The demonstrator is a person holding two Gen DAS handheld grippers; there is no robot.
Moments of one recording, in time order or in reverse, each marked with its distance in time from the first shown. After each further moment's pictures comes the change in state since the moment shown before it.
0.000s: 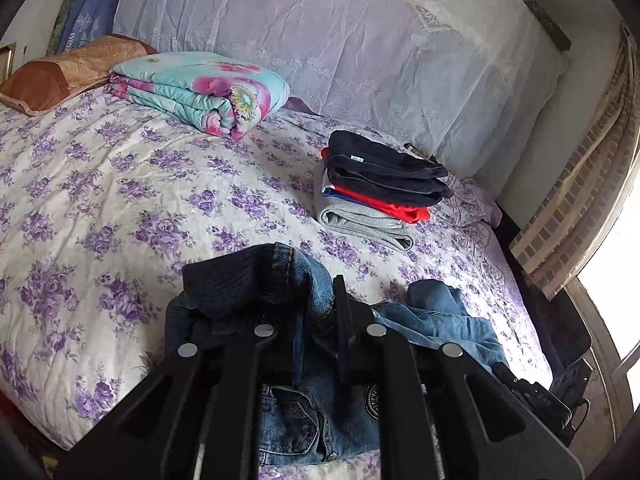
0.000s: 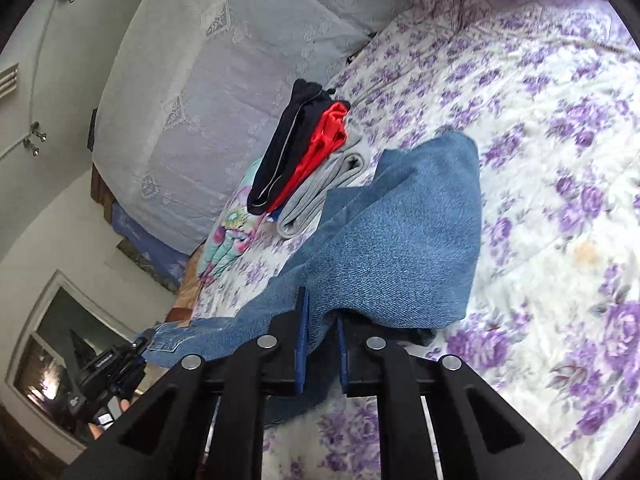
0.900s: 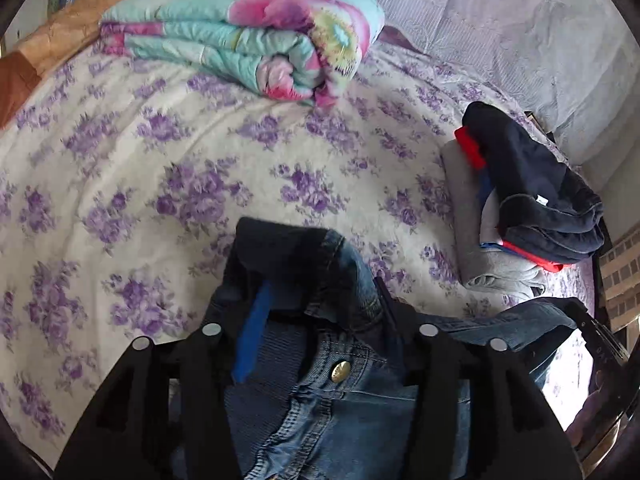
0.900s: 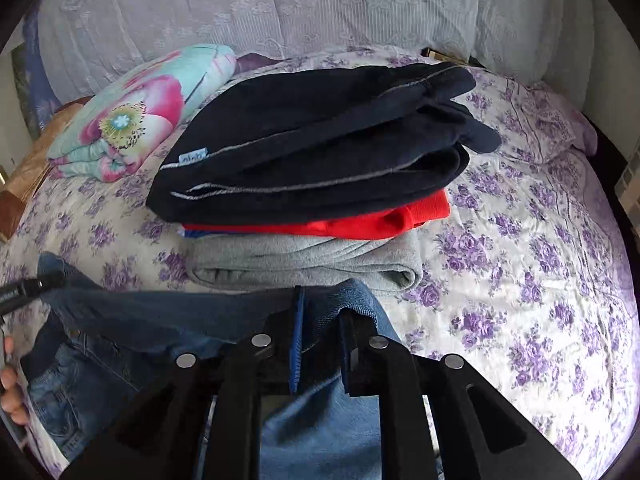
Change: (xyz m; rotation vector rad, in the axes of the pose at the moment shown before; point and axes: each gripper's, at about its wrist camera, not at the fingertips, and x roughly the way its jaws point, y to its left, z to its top) left arm 0.189 0.095 0.154 -0.030 0.310 0.243; right arm 0.262 0.121 0.104 -0.583 0.299 -0.489
